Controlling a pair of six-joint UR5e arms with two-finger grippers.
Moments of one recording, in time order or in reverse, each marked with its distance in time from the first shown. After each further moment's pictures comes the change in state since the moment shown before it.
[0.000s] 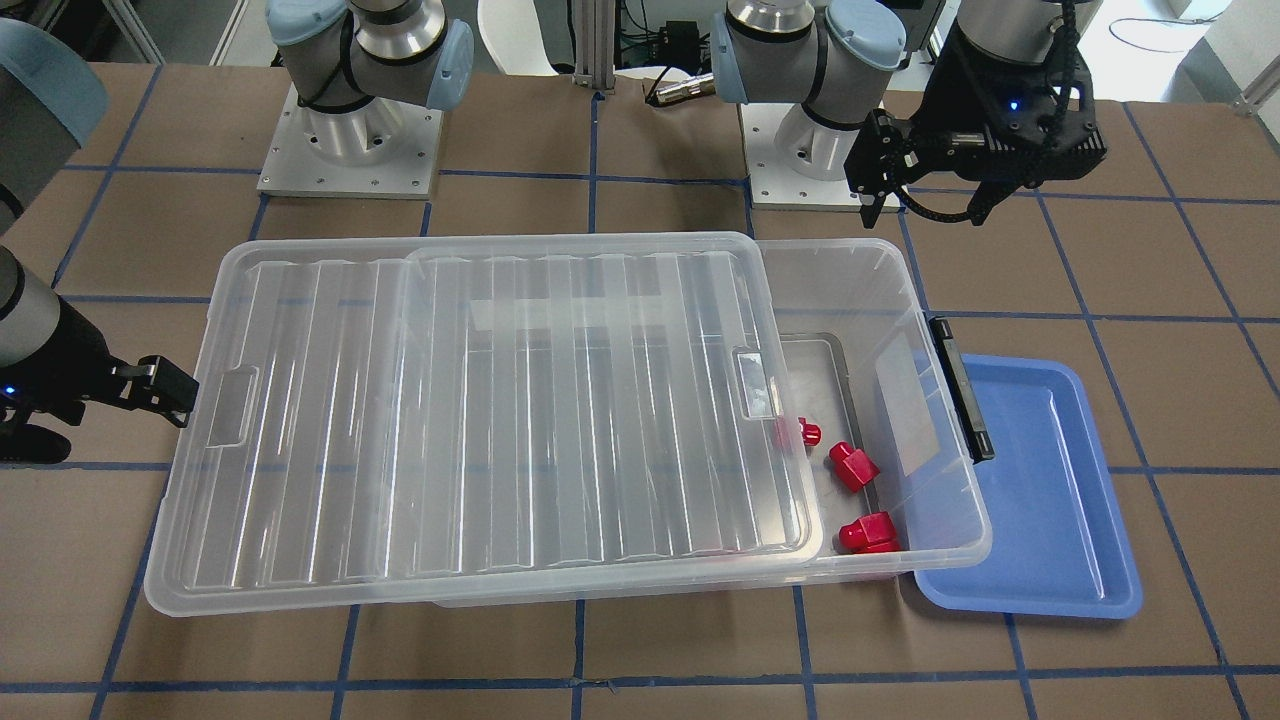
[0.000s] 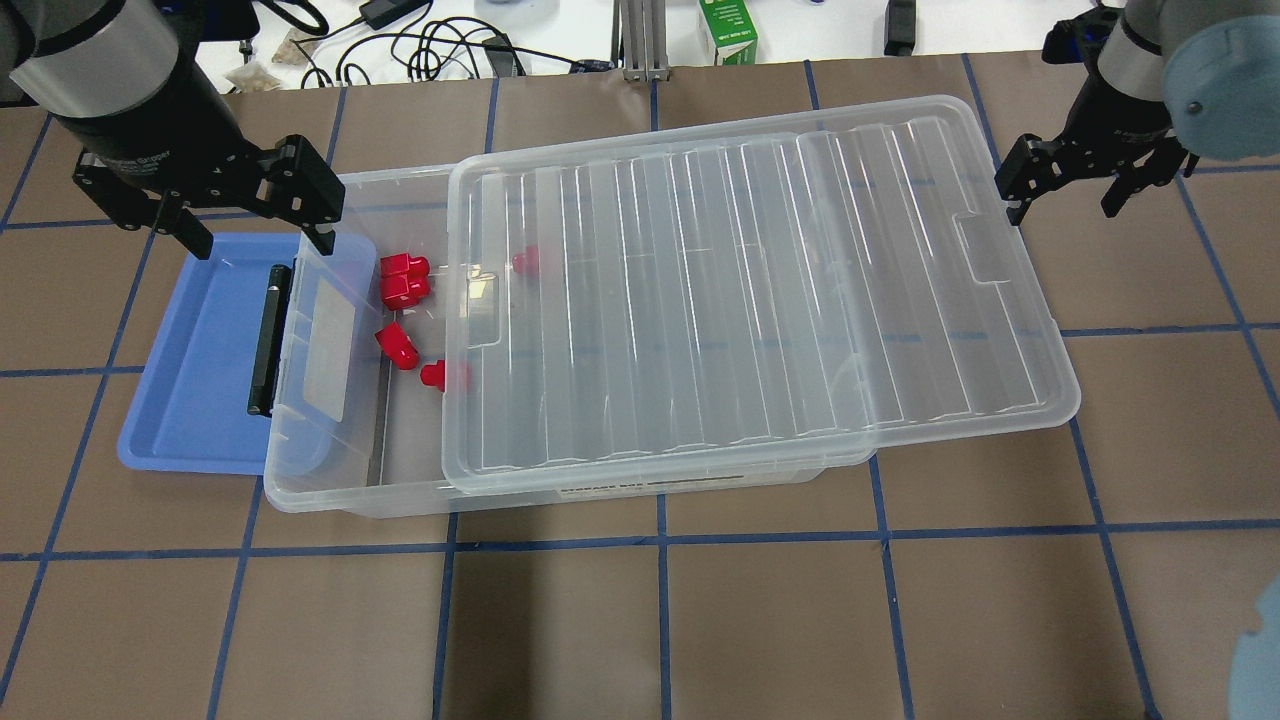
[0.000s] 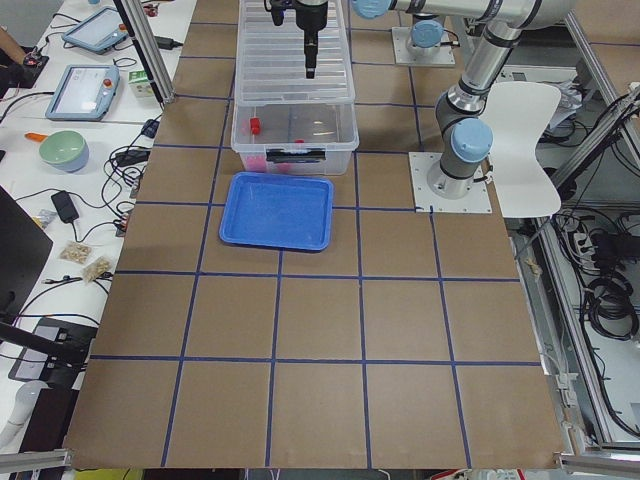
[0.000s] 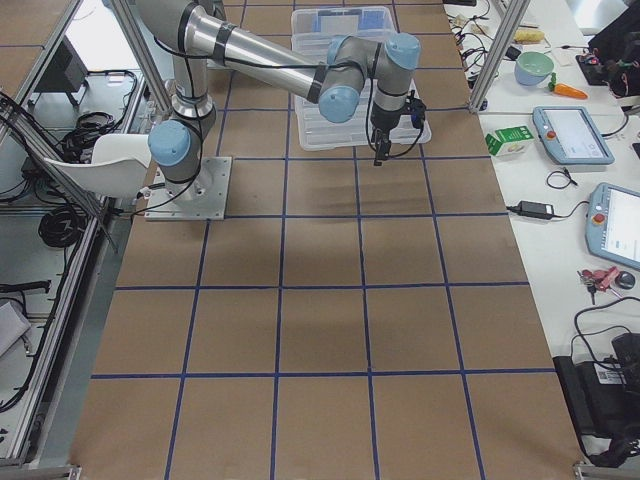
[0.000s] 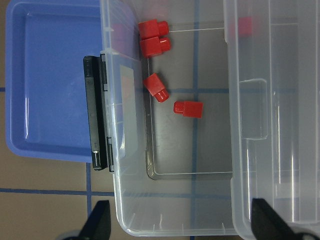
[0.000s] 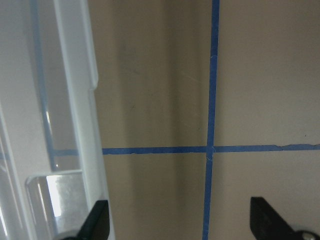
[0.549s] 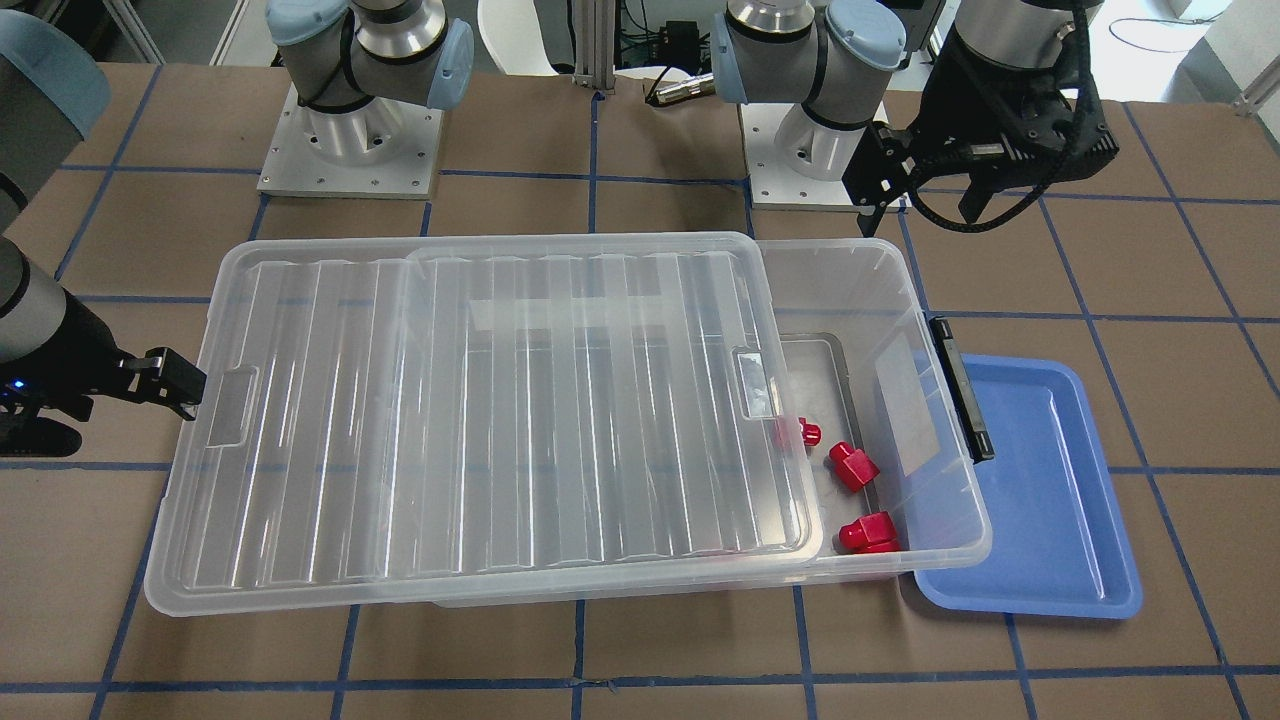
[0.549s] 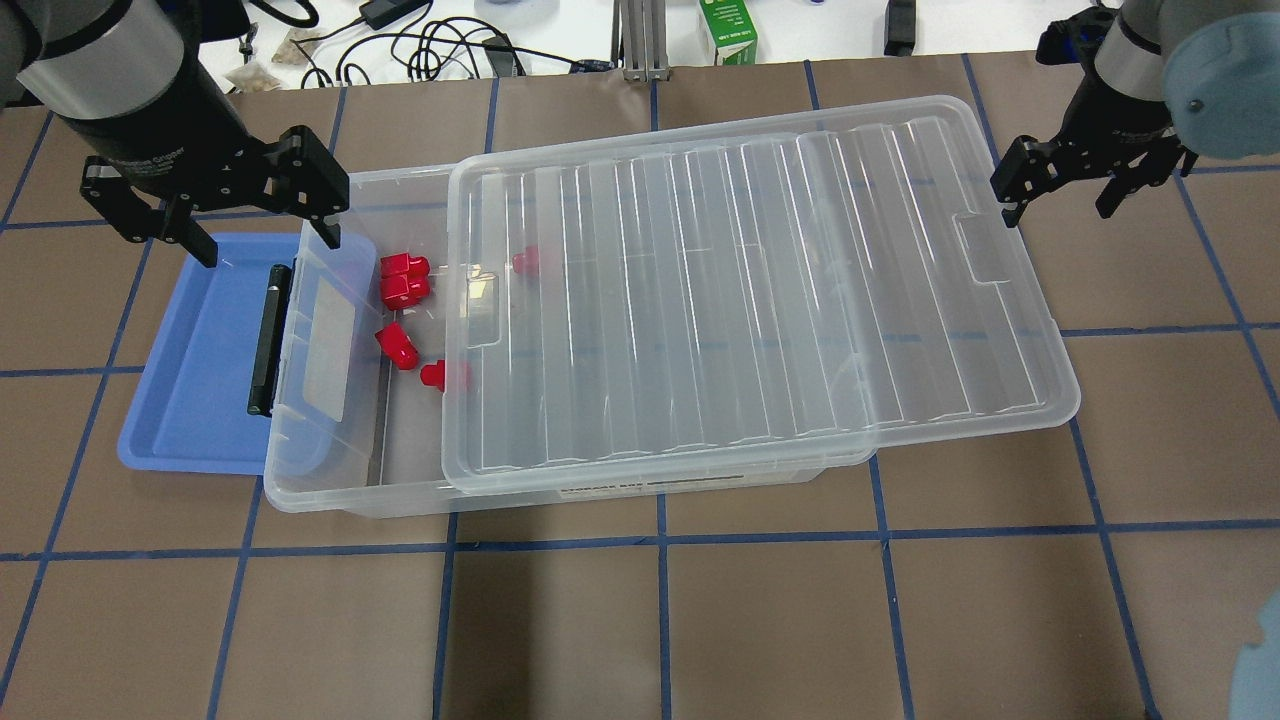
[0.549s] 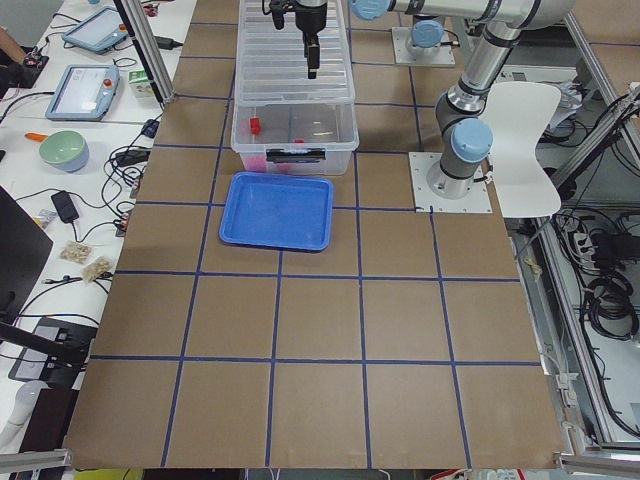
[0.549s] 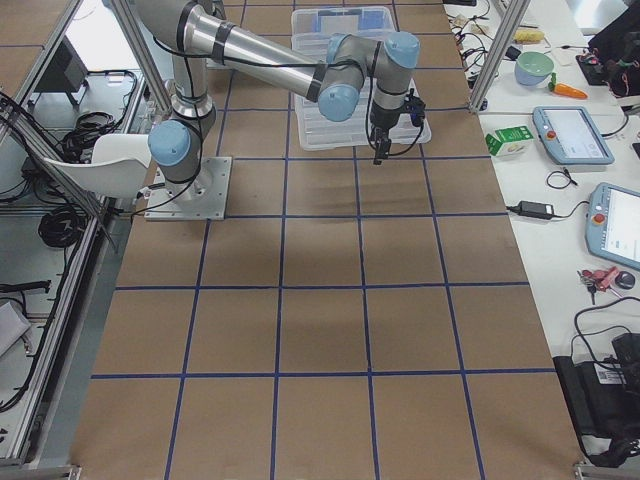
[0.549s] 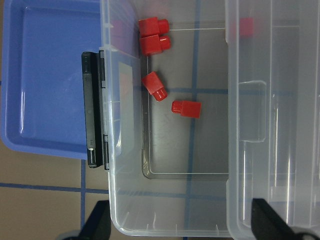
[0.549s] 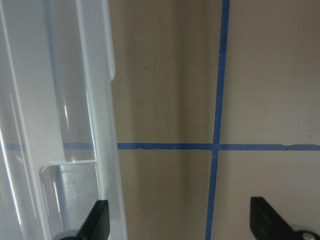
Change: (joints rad) left arm 0.005 -0.010 -0.004 0.013 -0.022 -0.253; right arm 0.007 -0.007 0.000 0.024 0.014 -0.014
